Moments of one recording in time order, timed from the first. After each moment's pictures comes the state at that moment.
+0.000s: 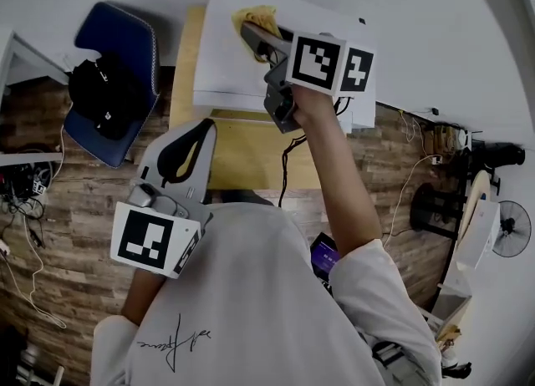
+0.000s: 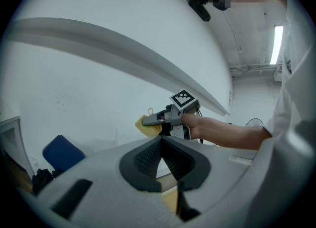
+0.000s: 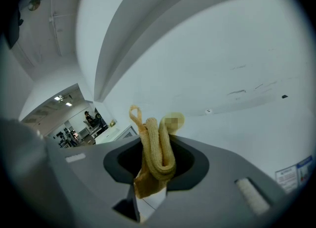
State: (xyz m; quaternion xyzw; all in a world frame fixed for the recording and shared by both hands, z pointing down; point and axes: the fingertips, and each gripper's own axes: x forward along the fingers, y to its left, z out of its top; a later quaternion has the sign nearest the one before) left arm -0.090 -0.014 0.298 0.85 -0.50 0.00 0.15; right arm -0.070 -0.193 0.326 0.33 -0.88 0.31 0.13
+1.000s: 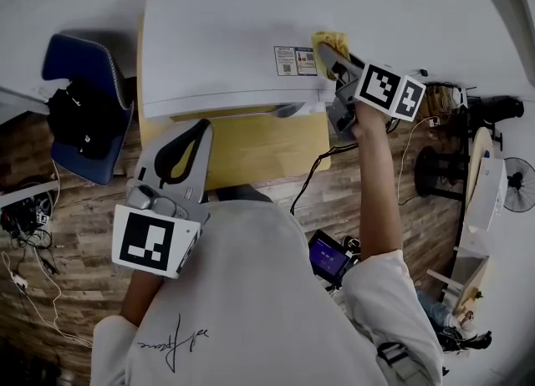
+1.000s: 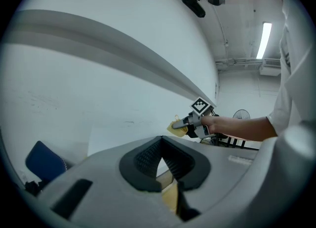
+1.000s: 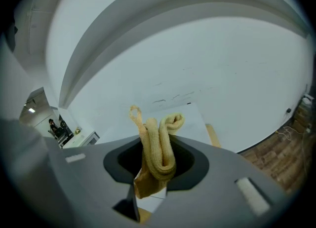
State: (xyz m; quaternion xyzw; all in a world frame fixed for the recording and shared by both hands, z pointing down) left arm -0.003 -0.036 0.299 0.89 -0.44 0.03 0.14; right arm 0.208 -0.202 0.352 0.51 -0.79 0.32 0.13
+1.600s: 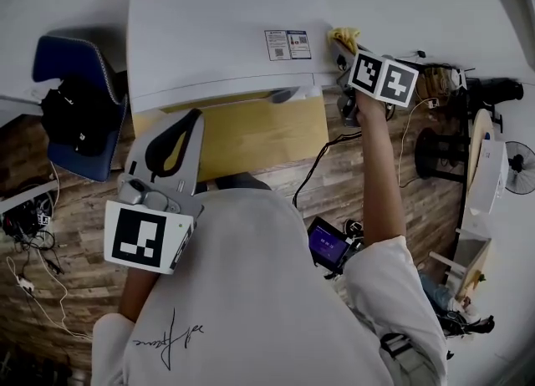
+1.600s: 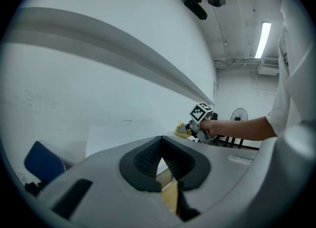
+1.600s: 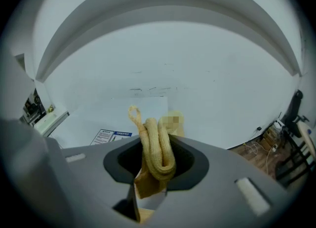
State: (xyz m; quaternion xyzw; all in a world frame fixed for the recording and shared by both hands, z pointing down) left arm 0.002 -0.038 0.303 0.89 -0.43 0.04 0.15; right arm 0.281 -0.201 0.390 0.60 -0.72 0.25 0.25
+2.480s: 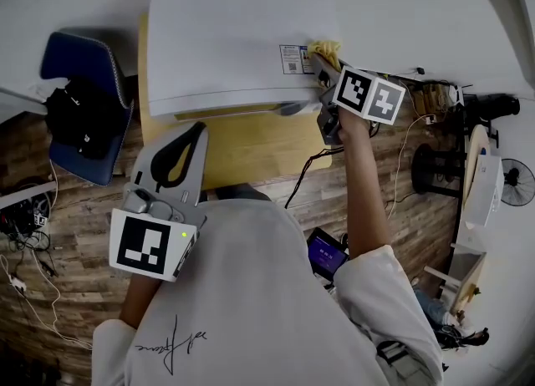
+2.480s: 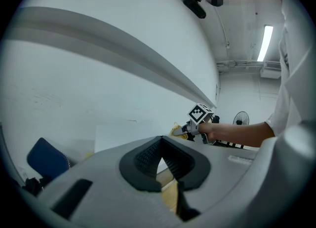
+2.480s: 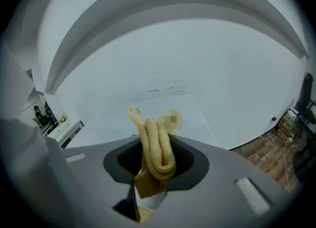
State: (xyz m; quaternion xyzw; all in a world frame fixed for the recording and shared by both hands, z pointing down) left arm -0.024 -0.028 0.306 0.89 -0.43 0.04 0.15; right arm 0.204 -0.191 0.388 0.56 -0.75 0.29 0.20
